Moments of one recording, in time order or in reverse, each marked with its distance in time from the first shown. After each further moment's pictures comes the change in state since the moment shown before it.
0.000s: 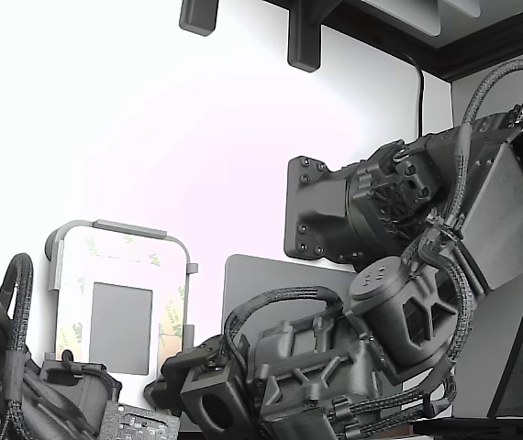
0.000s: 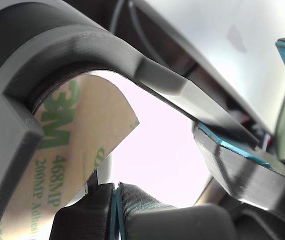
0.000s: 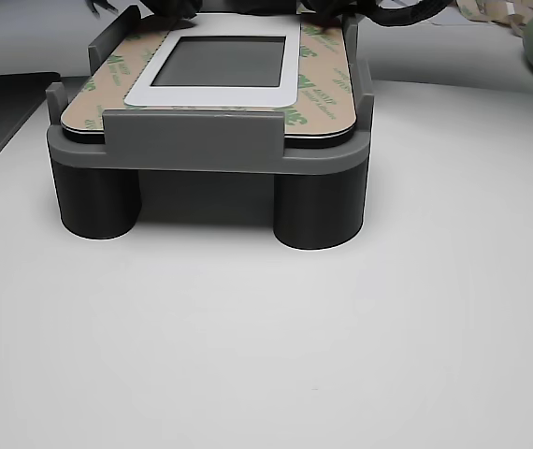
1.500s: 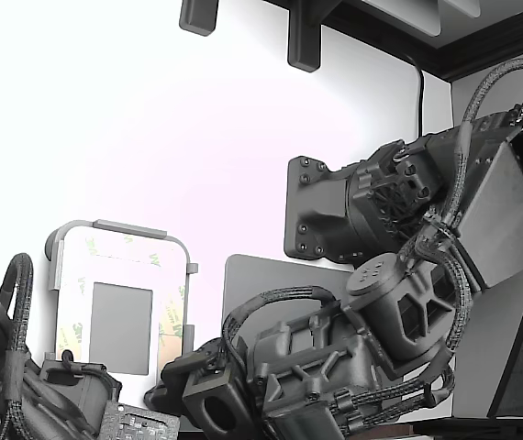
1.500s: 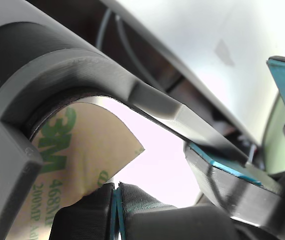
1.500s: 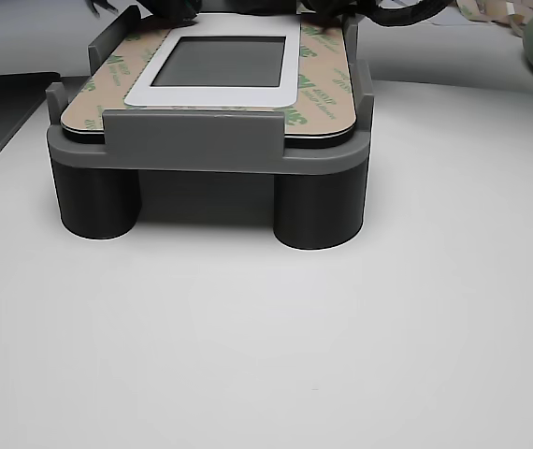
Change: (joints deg) arm 0.0 0.8 3.3 -5.0 -2.0 -1.1
